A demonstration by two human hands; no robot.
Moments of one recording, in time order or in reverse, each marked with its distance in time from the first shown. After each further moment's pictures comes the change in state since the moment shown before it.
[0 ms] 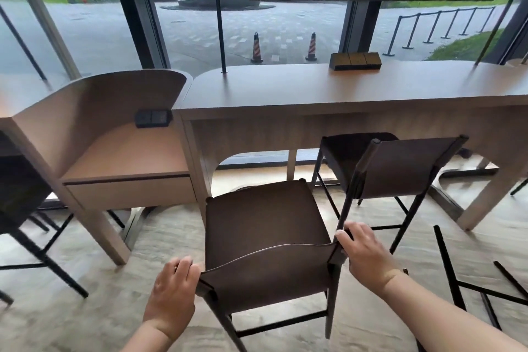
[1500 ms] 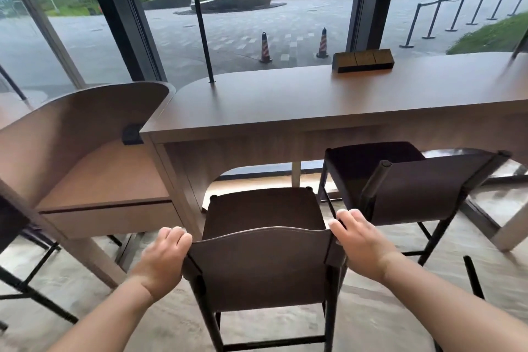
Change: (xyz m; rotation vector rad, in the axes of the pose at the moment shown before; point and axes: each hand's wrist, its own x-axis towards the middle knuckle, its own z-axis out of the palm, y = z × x) left_hand 0.203 0.002 0.053 -0.002 -0.114 0.149; right_hand 0.141 0.128 0.028 -0.037 -0.058 -0.199
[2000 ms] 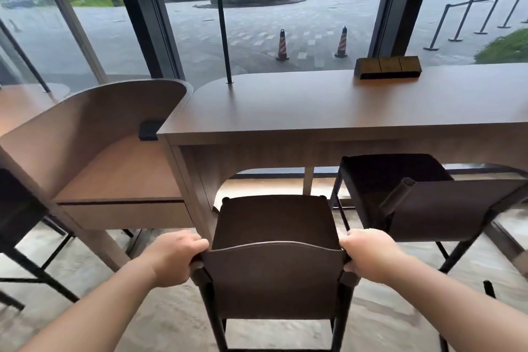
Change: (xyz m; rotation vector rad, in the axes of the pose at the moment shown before) left_hand 0.031 -0.035 -0.028 -0.054 -0.445 0.131; right_hand 0.055 -0.003 -0.014 -0.124 -0.500 0.051
